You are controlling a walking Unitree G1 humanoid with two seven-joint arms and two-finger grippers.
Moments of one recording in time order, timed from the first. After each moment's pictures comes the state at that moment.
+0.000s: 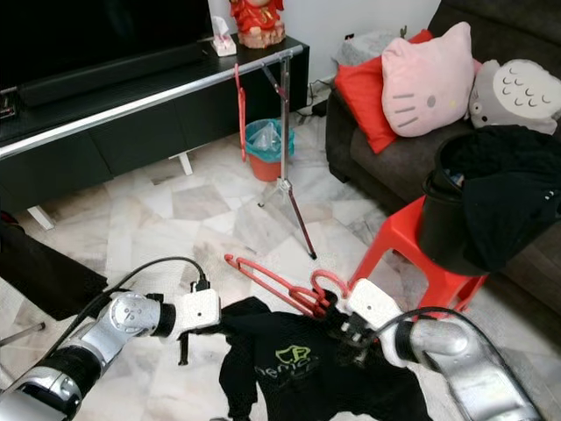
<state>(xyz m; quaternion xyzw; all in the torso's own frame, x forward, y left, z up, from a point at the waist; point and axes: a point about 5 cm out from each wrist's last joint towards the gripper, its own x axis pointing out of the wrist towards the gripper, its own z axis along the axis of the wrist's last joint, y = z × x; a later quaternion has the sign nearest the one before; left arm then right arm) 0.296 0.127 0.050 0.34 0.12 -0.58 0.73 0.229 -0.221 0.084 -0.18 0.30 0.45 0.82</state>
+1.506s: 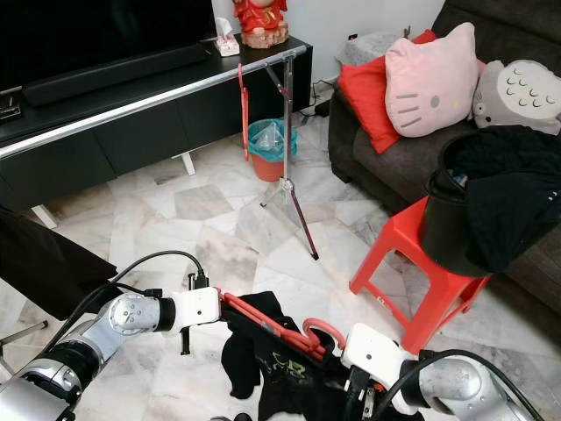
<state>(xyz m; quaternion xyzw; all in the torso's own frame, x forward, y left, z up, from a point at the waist) 0.302 0.131 0.049 0.38 0.09 -0.54 0.75 0.188 -0.203 0.074 -0.23 0.33 0.49 0.77</state>
